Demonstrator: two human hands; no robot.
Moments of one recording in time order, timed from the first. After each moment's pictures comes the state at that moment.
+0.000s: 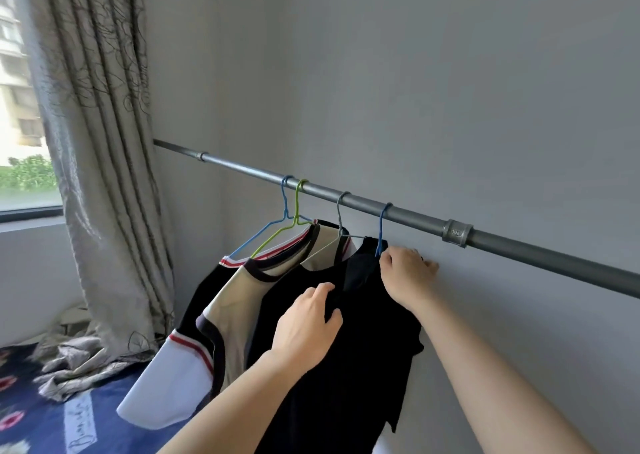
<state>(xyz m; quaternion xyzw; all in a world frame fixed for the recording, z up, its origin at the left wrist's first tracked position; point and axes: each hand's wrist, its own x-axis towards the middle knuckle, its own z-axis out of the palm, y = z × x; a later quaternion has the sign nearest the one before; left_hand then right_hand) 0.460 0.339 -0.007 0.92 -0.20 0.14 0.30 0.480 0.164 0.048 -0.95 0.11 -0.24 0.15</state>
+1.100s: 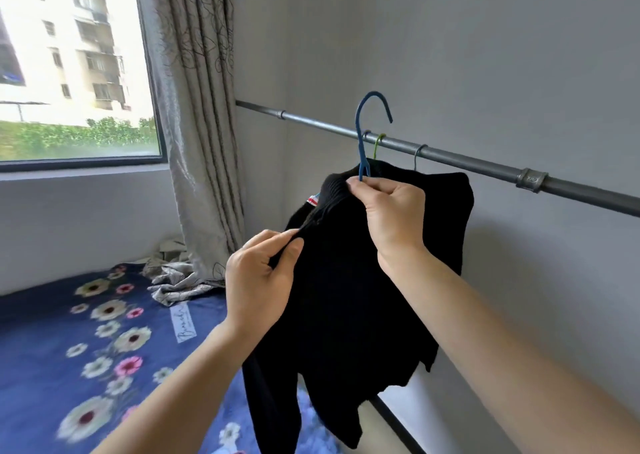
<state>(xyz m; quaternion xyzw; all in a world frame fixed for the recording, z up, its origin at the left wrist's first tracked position) 0.319 0.513 -0.002 0.75 -0.13 0.41 0.50 0.344 0.373 0.078 -0.70 -0.01 -0.27 0.66</state>
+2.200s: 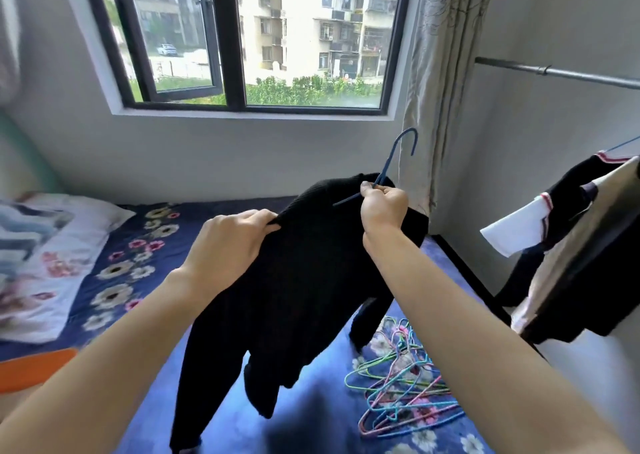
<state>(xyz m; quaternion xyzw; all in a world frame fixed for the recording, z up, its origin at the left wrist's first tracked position) -0.043 1.065 -0.051 0.93 -0.03 0.36 0.07 0.091 0.900 -0.018 -0.68 0.04 -0.04 0.73</state>
